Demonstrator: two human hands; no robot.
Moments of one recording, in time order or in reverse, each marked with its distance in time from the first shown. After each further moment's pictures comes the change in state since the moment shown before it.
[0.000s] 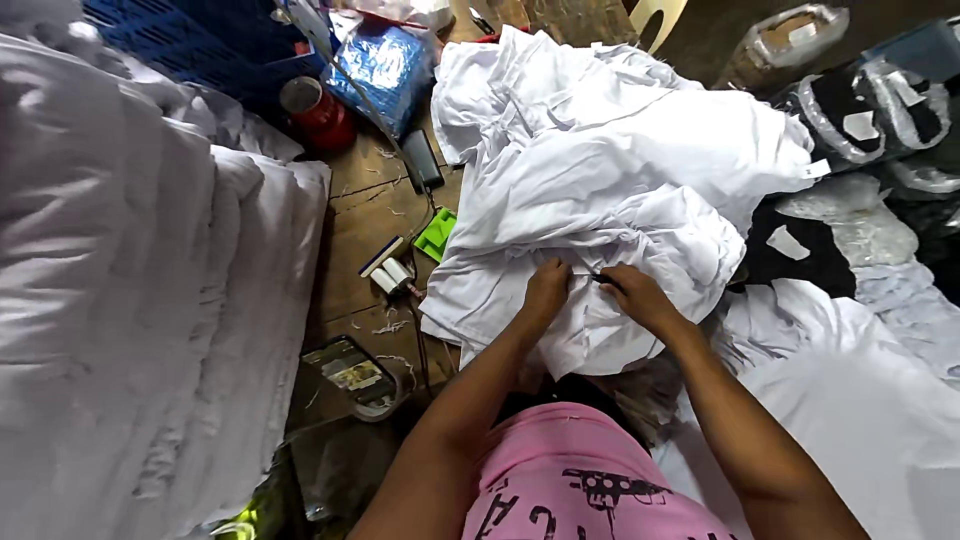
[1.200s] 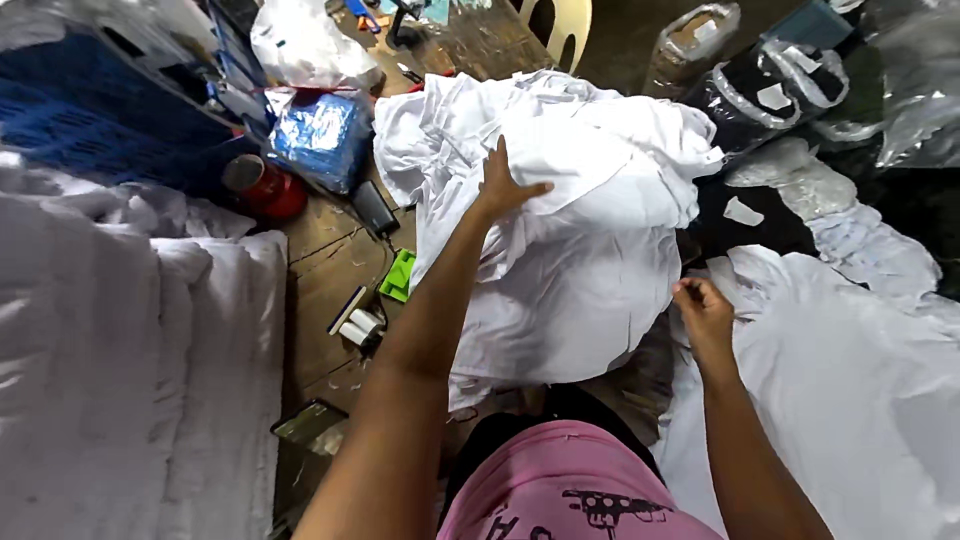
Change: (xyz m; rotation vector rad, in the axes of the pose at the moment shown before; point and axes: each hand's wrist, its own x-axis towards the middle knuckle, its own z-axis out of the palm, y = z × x) left_hand 0.149 0.062 -0.120 -0.244 -0.007 -0.049; right_hand -0.116 0.035 -0.024 0.479 0.803 0.475
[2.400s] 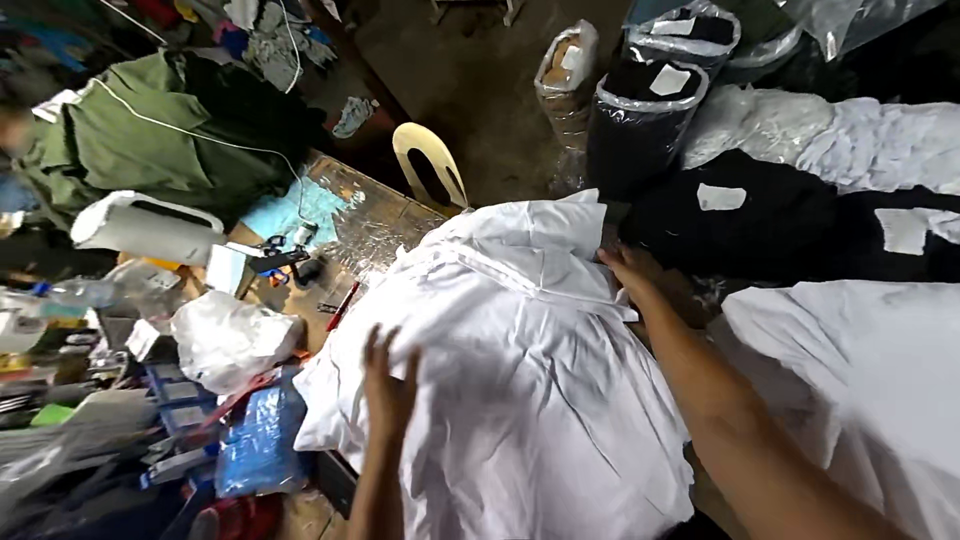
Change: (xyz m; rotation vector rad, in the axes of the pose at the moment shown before) left_hand 0.117 0.031 -0.005 0.525 0.103 0.307; right_hand 0.342 0.121 0.055 0.557 0.036 0.533
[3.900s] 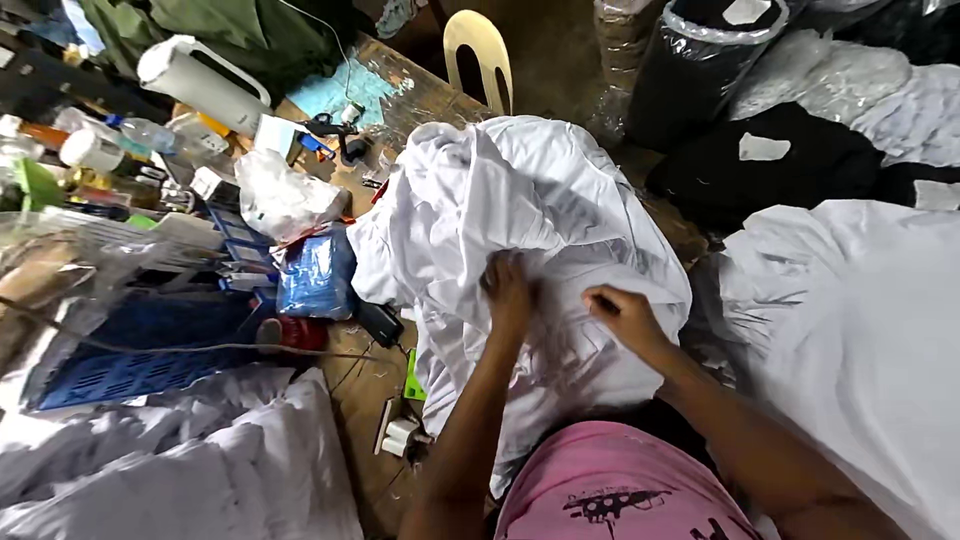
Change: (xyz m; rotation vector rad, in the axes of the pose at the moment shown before) left_hand -0.145 0.047 0.072 0.160 -0.127 0.021; right_hand -0.325 0.021 0.043 -0.432 -0.373 -0.606
